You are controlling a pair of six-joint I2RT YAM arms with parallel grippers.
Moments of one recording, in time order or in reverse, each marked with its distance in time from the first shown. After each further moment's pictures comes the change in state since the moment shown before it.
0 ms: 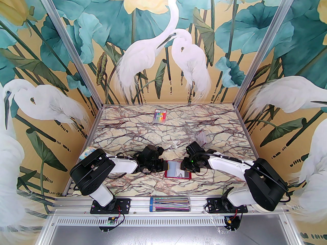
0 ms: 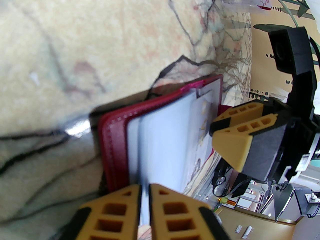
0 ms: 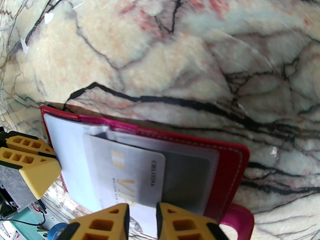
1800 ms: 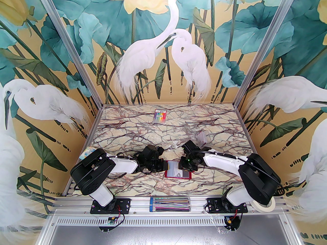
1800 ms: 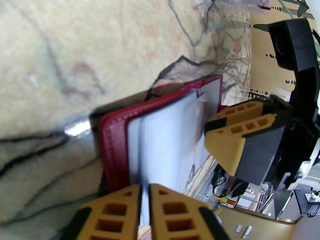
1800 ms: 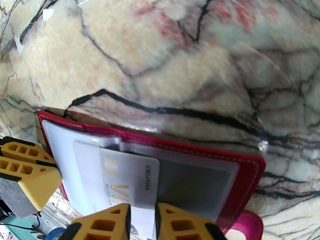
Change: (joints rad) left arm 0.000 0.006 0.001 0.007 0.004 0.000; right arm 0.051 0.089 0.090 -0.037 0.040 0.000
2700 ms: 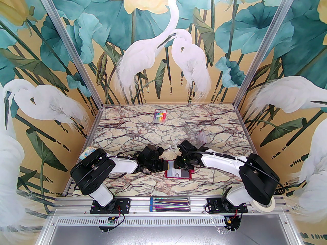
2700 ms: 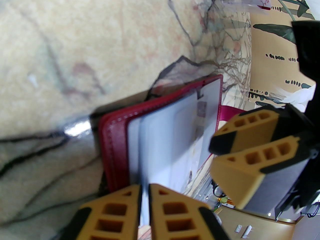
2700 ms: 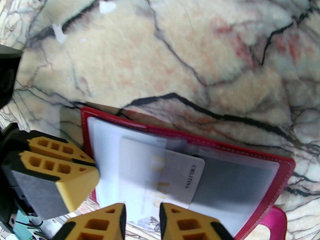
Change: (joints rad) left arm 0.000 0.000 0.000 0.000 0.000 0.000; right arm 0.064 -0.019 0.044 0.013 0.040 0.007
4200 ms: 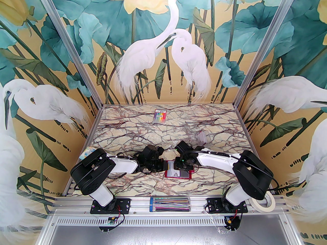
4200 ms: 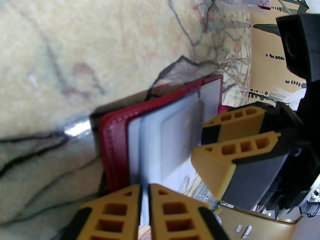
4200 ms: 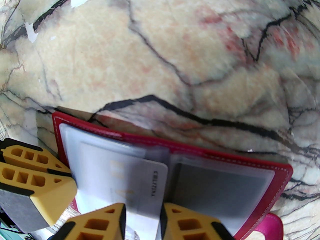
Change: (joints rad) left arm 0.000 0.000 0.000 0.001 0.000 0.000; right arm 0.032 0.090 0.045 -0.037 0.047 0.001
